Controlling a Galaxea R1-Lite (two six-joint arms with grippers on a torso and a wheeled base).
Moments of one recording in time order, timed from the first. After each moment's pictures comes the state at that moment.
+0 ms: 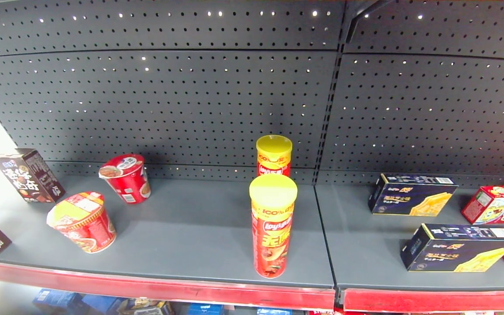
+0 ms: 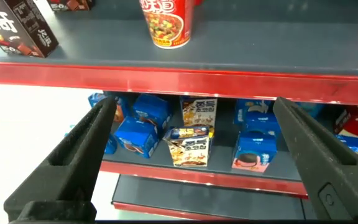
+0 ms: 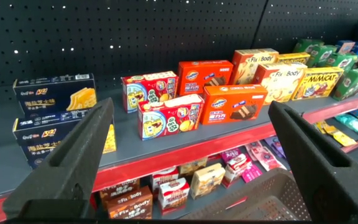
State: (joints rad) left arm 0.12 0.10 0.00 0.00 -0.03 0.03; right arm -0.02 0.14 -0.73 0.42 -0.48 -0.14
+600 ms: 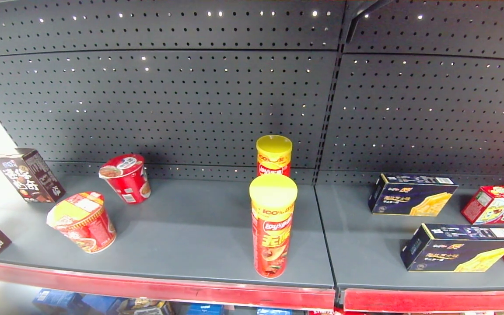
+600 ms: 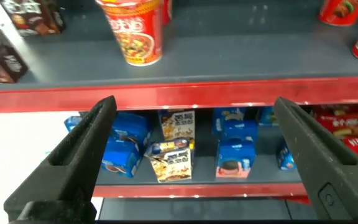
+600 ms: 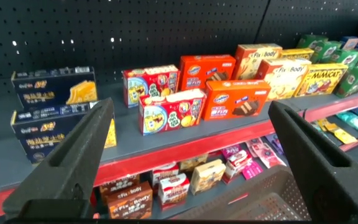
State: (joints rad) left arm 0.00 0.02 0.00 0.00 -0.02 0.03; right arm -0.02 0.13 -0.68 0.42 -0.48 -0.14
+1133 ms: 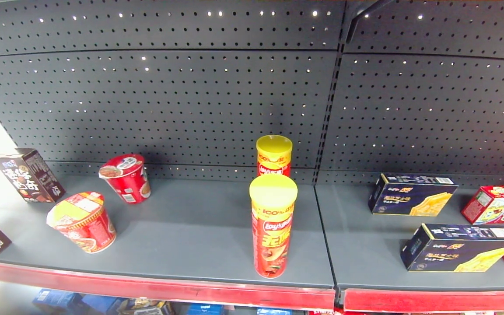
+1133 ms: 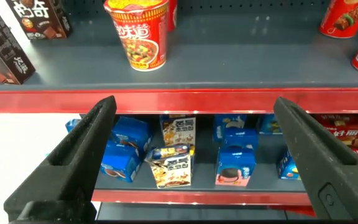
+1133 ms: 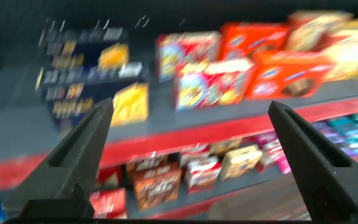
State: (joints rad) left arm 0.00 0.00 0.00 0.00 -0.02 0.01; right arm -0.02 0.07 -0.34 0.25 -0.31 -0.07
